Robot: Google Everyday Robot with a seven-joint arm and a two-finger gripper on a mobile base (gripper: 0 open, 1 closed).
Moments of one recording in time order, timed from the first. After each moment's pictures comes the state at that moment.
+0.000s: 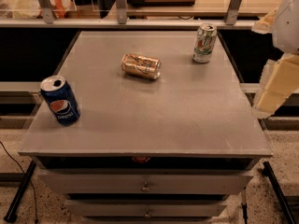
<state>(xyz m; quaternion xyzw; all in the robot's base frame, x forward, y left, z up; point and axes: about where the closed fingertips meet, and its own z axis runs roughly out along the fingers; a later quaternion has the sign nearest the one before) 0.437 -0.208 1.004 -0.60 0.77 -0.07 0.20</state>
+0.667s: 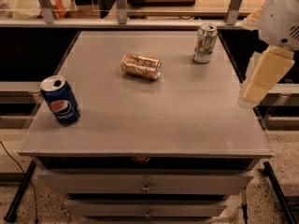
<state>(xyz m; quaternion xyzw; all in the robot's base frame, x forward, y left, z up) 0.455 -0.194 1.004 -0.60 0.77 -0.05 0.21</state>
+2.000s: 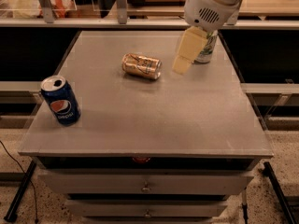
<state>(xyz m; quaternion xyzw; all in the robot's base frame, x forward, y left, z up) 0.554 -0.092 0.988 -0.59 0.77 0.00 0.24</state>
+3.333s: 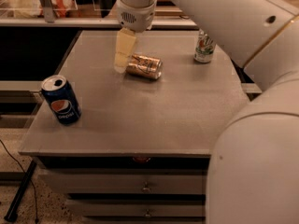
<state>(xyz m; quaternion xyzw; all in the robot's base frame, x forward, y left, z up) 0.639 0.019 0.937 -0.54 0.83 -0.02 0.14</state>
